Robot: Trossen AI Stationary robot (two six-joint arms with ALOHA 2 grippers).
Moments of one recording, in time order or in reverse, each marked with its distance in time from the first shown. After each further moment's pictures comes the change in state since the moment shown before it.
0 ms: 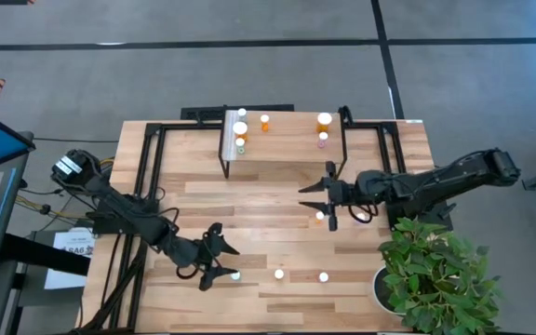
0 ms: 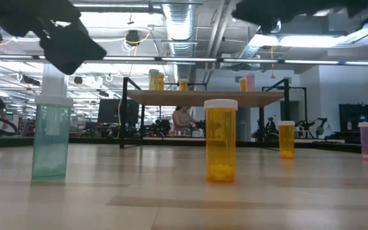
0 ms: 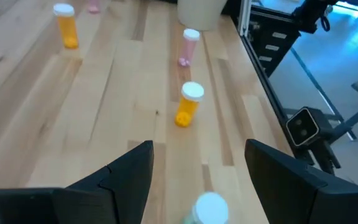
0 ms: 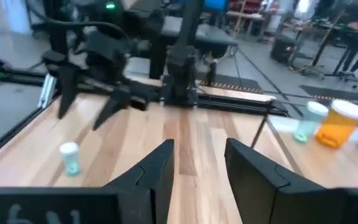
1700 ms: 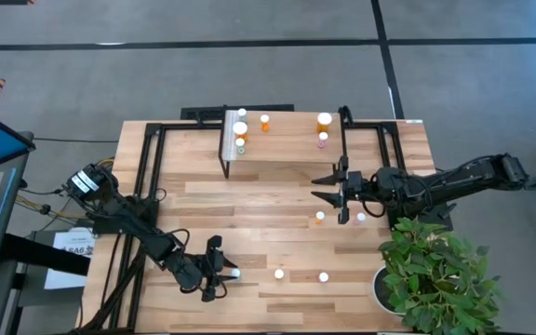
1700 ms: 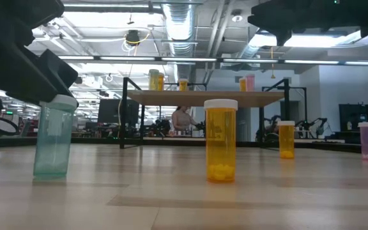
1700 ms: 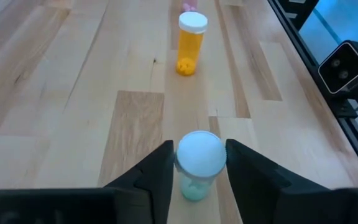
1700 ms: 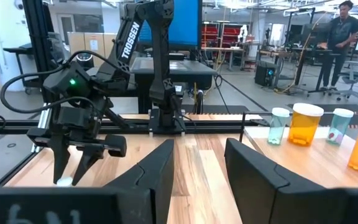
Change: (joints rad) left arm -0.109 0.244 -0.001 0.103 -0.124 -0.045; right arm -0.055 -0.162 -0.226 0.252 -0.006 0.085
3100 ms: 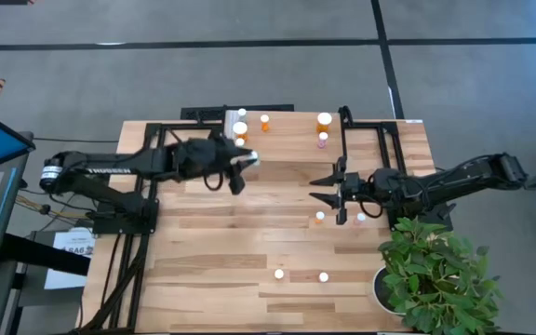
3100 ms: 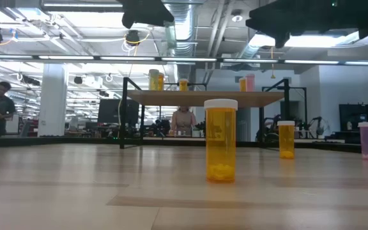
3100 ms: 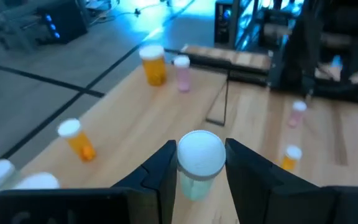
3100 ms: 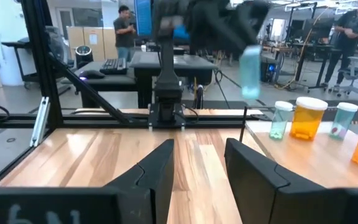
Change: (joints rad) left arm 0.800 -0.377 0.521 -0.666 0.164 0.434; right arm -0.001 0.031 0.000 0.008 0.000 -0.001
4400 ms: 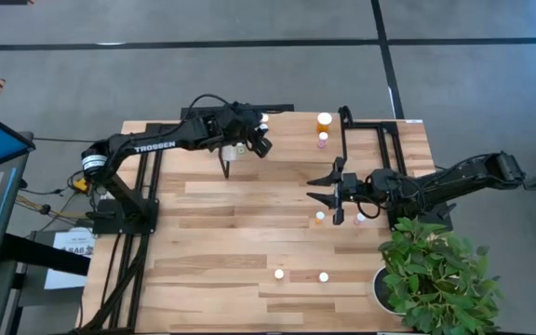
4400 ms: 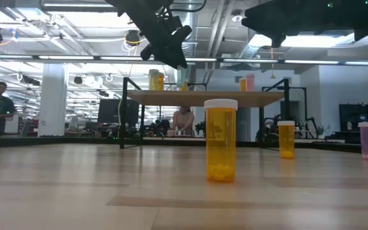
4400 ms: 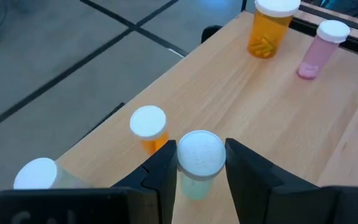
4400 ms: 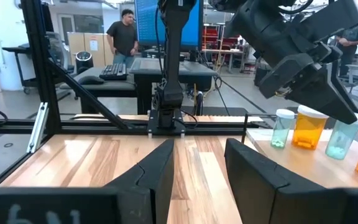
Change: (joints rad) left arm 0.295 0.377 0.289 -0.136 0.046 -0.083; right arm 0.000 0.058 0.001 0.088 -0.001 -0.013
